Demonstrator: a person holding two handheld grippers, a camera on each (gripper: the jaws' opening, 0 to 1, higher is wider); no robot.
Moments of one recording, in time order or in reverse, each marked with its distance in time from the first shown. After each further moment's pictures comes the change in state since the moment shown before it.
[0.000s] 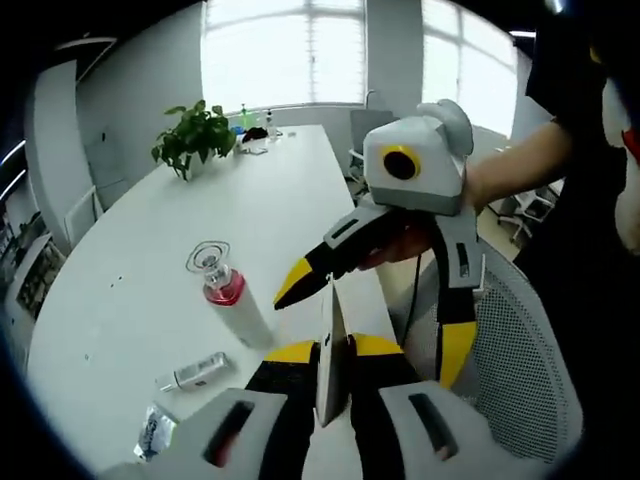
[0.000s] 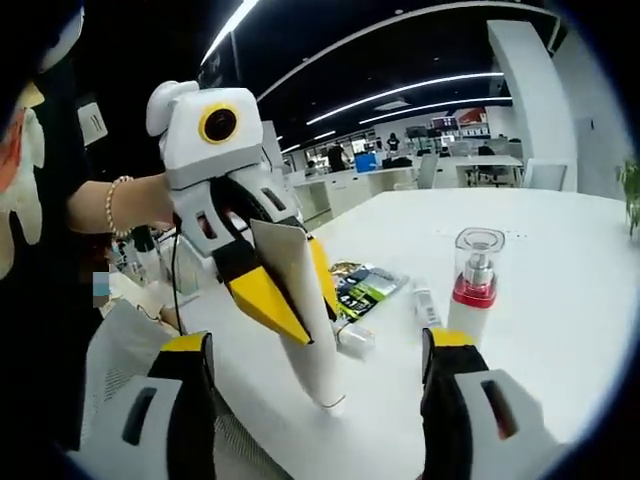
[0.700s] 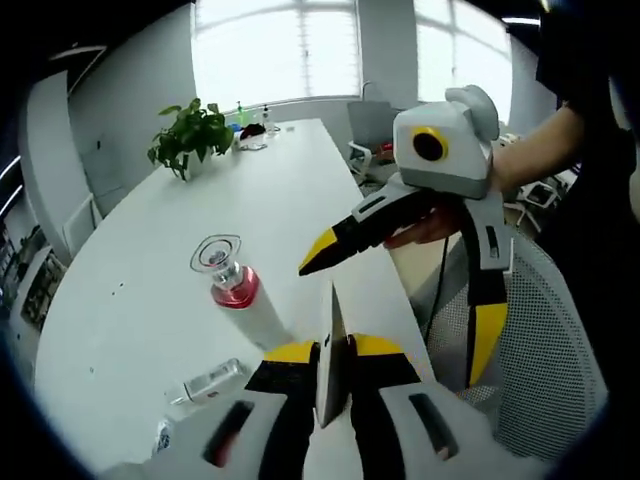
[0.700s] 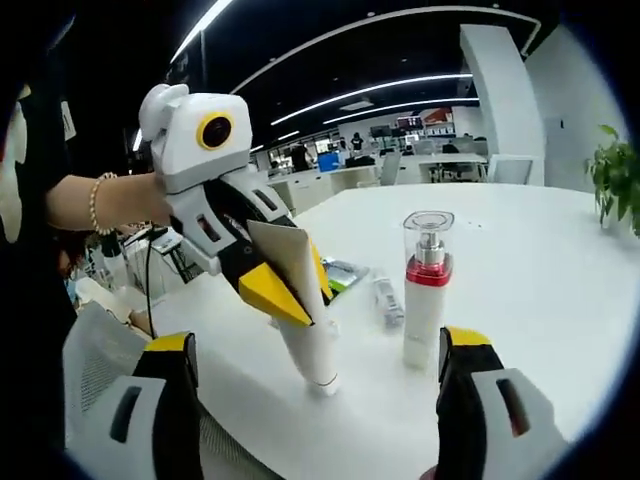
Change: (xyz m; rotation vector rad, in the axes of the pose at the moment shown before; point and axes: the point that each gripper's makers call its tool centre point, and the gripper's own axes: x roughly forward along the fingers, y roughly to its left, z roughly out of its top) left arm 0.019 0.025 -0.009 0.050 0.020 0.014; right arm -0.011 -0.024 -0.014 0.022 0.015 -0.153
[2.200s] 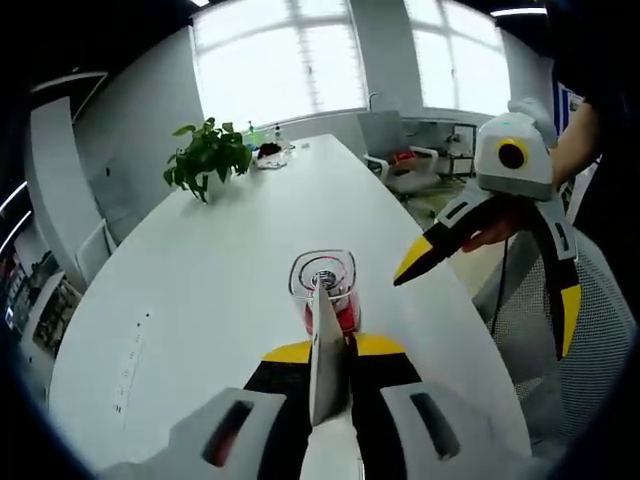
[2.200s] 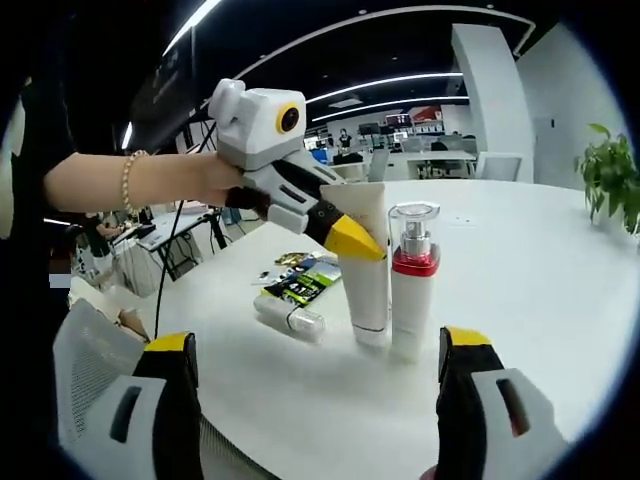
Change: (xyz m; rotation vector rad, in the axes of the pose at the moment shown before) left arm 0.021 0.083 0.009 0.071 -0.084 0.068; right arm 0.000 -0.007 -0.004 0.004 0.013 -0.050
